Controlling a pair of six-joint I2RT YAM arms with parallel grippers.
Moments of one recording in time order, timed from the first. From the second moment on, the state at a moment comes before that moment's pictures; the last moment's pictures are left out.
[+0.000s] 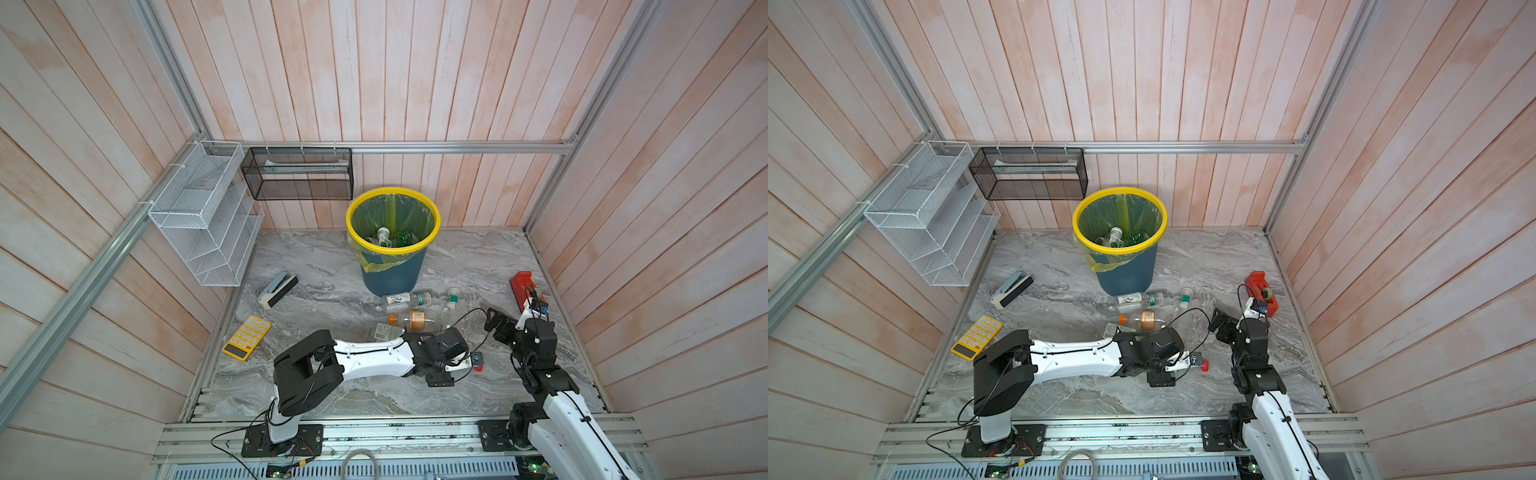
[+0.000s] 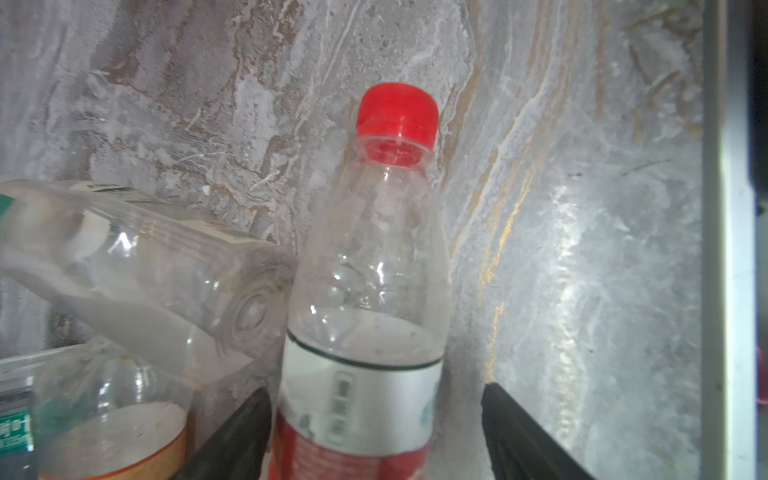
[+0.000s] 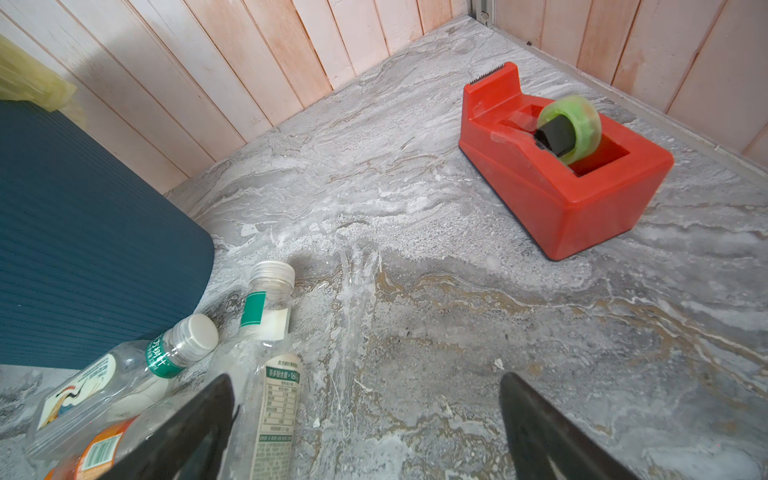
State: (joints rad) left arm -1.22 1.92 1.31 -0.41 -0.05 0.43; right arm 0.08 0.63 0.28 -0.09 0.08 0.50
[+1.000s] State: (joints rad) left arm -1.23 1.63 1.08 -0.27 0.05 0.22; right arm 0.07 0.62 0.27 -0.08 0.07 0.50
